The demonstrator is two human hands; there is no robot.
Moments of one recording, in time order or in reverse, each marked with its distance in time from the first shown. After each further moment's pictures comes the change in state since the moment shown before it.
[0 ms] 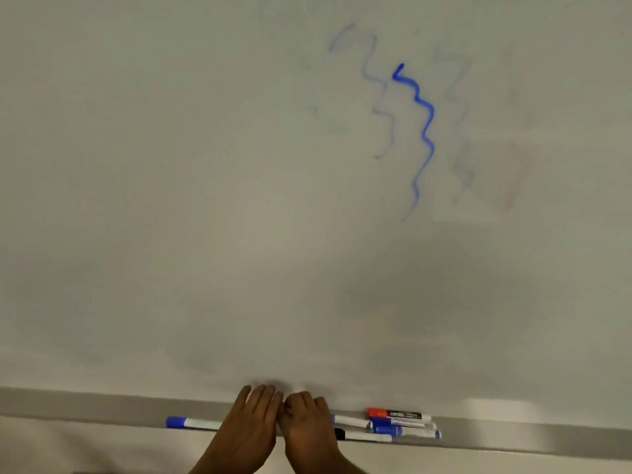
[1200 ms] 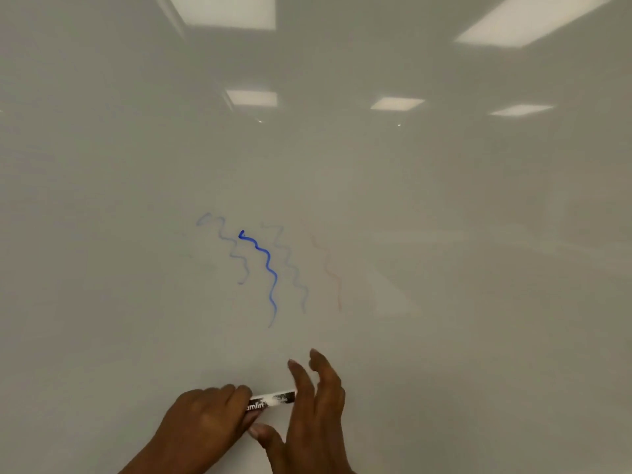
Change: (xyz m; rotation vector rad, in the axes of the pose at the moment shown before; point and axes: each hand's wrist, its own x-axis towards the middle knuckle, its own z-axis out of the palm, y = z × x) left_hand 0.131 0.072 -0.250 0.145 0.855 0.328; right_hand -0.003 0.094 -0.251 0.288 0.881 0.140
